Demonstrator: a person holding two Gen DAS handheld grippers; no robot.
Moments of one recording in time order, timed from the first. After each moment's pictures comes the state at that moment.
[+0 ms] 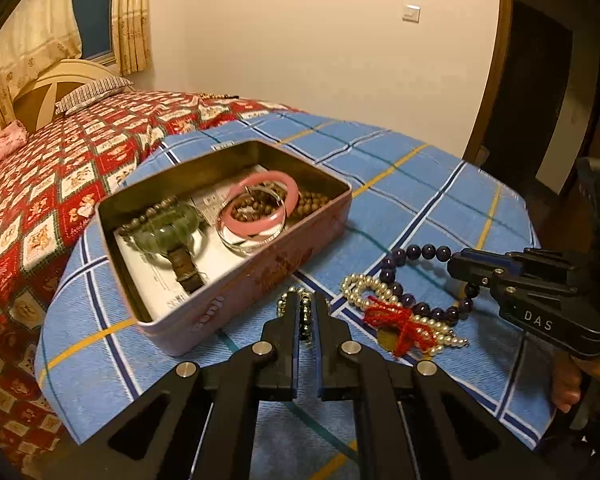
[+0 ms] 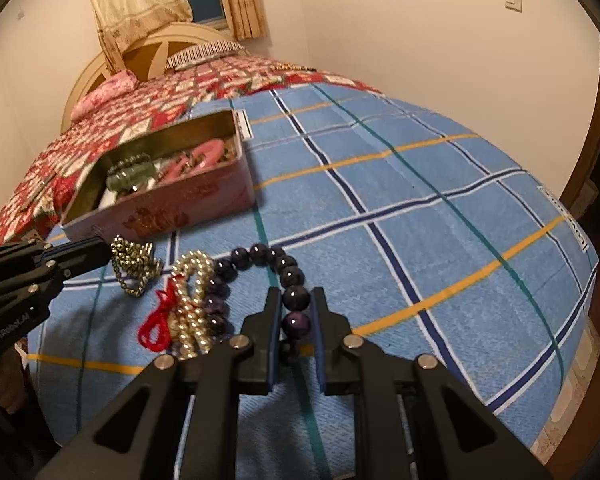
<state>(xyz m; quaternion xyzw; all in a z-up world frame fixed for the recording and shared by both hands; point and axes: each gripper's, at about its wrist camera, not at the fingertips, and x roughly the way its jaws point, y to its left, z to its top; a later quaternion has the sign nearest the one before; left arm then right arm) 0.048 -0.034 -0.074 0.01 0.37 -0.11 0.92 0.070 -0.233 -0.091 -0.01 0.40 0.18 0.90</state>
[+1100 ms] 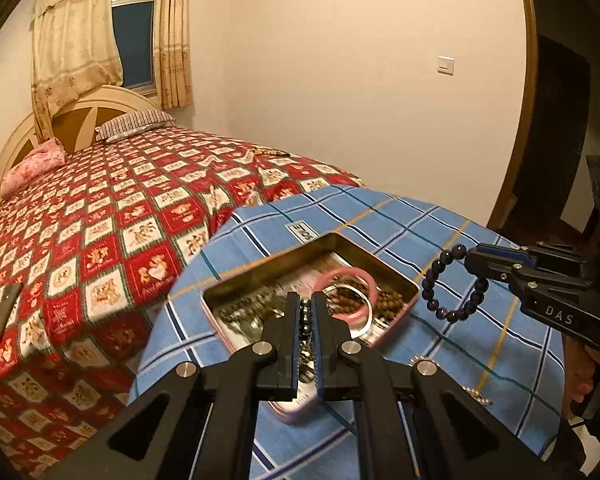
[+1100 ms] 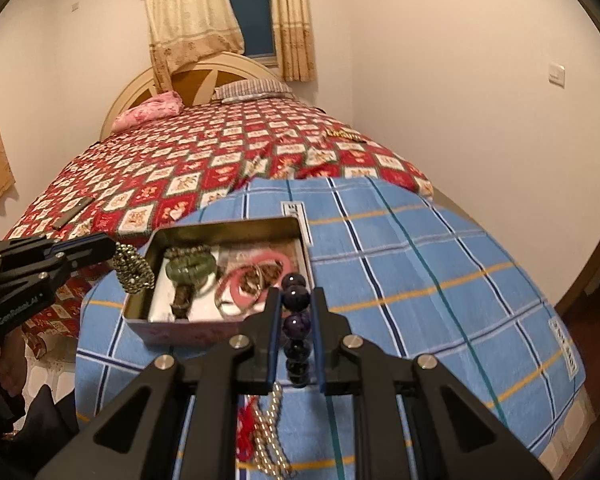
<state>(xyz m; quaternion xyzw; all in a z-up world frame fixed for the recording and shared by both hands) 0.065 0.033 -0.005 0.00 0.30 -0.05 0.95 0.102 -0.175 -0.011 -0.05 0.31 0.24 0.92</state>
